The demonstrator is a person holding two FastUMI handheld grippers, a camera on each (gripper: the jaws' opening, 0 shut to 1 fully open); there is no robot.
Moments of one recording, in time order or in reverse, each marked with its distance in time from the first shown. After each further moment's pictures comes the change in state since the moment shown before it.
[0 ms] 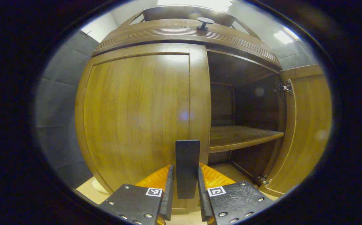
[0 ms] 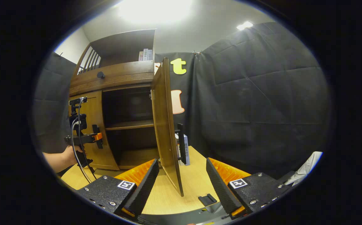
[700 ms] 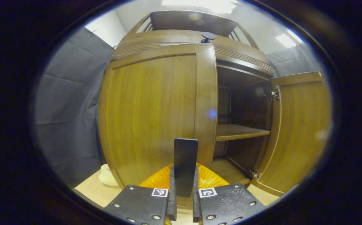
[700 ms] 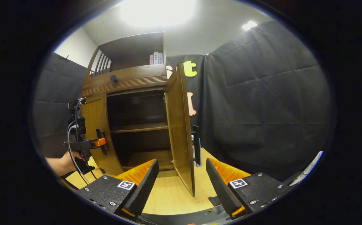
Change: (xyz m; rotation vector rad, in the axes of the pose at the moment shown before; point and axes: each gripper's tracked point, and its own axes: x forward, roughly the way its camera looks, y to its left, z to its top) left arm -0.084 0.019 -0.001 -0.021 0.010 -0.006; right arm -0.012 0.025 0.000 0.007 -0.019 0.110
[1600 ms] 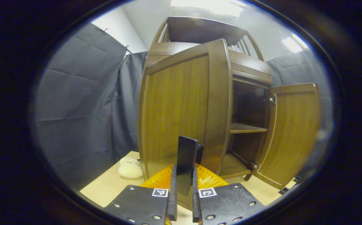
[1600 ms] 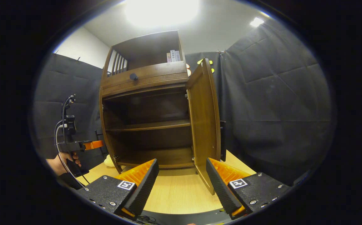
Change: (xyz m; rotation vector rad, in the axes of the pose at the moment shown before) left arm -0.111 0.068 0.000 -0.036 0.009 0.082; right arm -0.003 0.044 -0.008 0.012 0.021 0.173
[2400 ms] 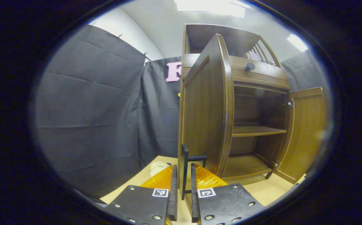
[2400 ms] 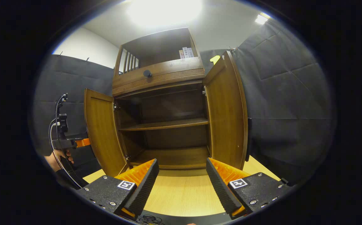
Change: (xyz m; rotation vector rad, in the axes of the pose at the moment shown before) left arm -0.048 0.106 0.023 0.045 -0.050 0.187; right arm 0.024 0.043 -0.008 0.004 0.005 0.123
